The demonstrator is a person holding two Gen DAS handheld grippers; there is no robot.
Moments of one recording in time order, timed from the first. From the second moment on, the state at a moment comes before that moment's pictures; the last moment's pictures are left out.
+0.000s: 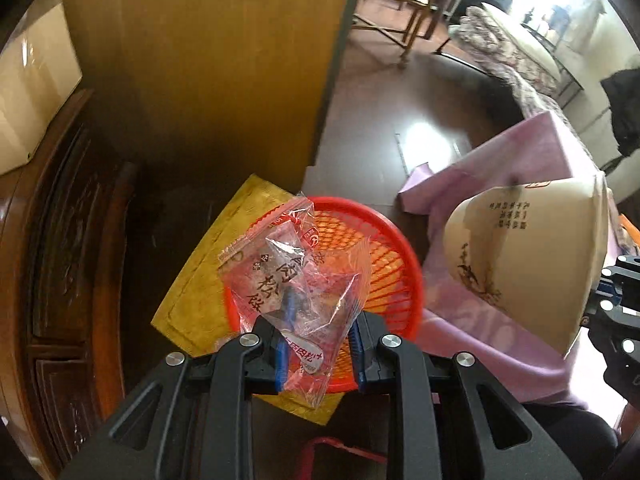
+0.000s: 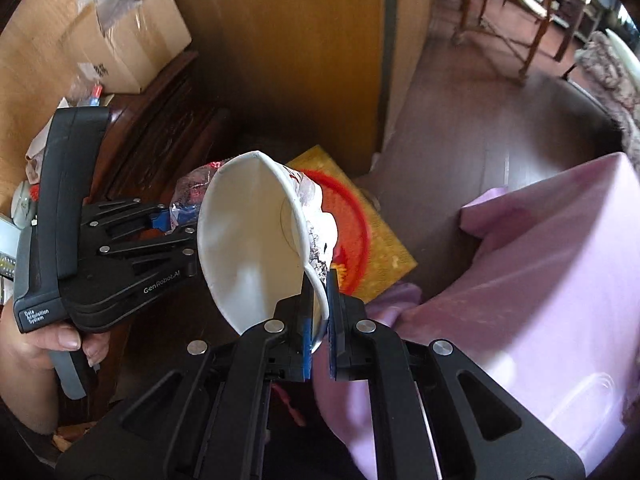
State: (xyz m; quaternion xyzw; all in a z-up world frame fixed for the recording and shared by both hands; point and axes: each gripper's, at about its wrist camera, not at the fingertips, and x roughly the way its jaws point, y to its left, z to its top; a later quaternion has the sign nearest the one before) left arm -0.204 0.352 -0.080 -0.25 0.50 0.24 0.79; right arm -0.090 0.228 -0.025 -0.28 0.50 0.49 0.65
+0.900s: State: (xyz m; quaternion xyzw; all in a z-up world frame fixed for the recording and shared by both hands) left arm -0.184 0.338 -0.052 -0.25 0.49 0.27 0.79; right arm -0.059 0.190 -0.009 -0.23 0.50 0.47 0.68
